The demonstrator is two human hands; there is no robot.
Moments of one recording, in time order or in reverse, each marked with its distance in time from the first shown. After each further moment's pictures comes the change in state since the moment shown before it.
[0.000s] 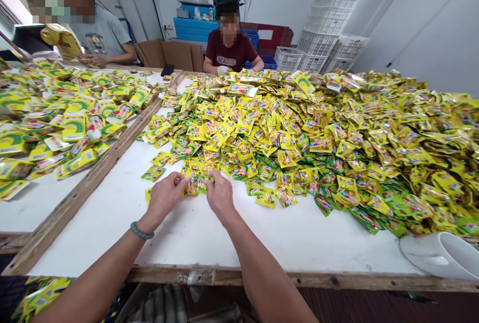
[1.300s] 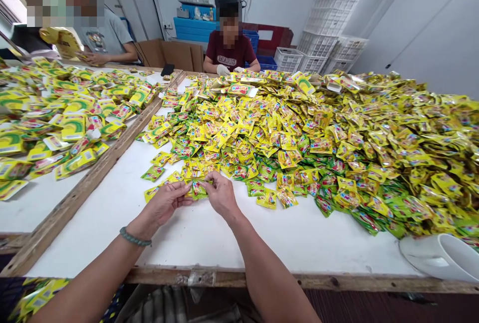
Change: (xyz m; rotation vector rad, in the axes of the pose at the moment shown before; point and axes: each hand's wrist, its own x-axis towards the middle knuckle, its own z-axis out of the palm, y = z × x) left_hand -0.011 -0.002 -0.003 -0.974 -0.372 -0.298; right_hand 0.002 0.005 -0.003 0.273 -0.130 -0.045
